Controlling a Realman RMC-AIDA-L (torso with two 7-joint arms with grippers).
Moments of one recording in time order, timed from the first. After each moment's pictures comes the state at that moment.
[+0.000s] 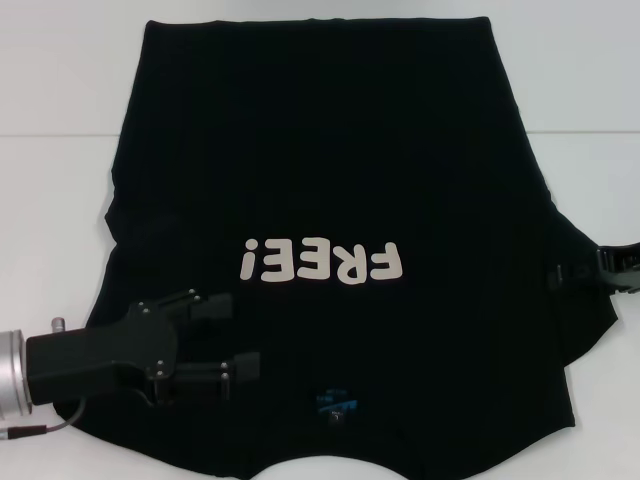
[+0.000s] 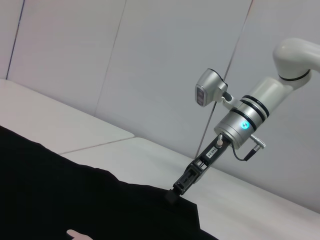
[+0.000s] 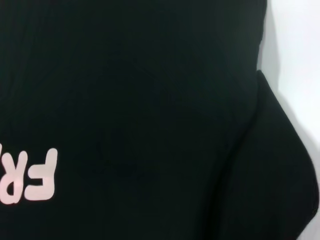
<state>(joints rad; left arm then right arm) -0.43 -2.07 0.59 0.60 1.99 1.73 -1.29 0.81 1.94 -0.64 -0.59 -2.72 -1.24 2.55</state>
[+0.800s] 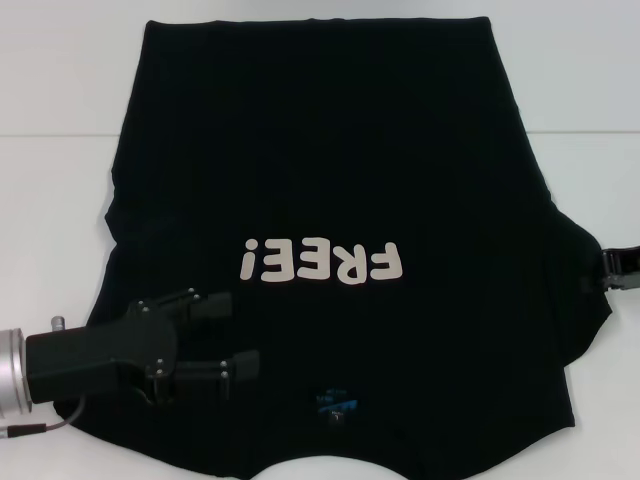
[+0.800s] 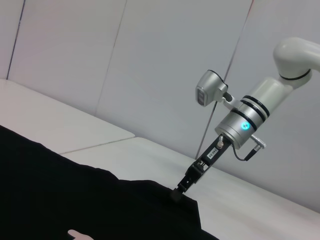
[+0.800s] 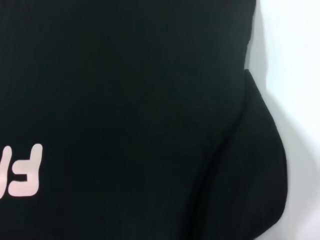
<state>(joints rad) -0.43 -2.07 0.59 0.60 1.99 1.73 -1.29 0.81 1.94 -0.67 -0.60 -2.73 -1.23 2.55</state>
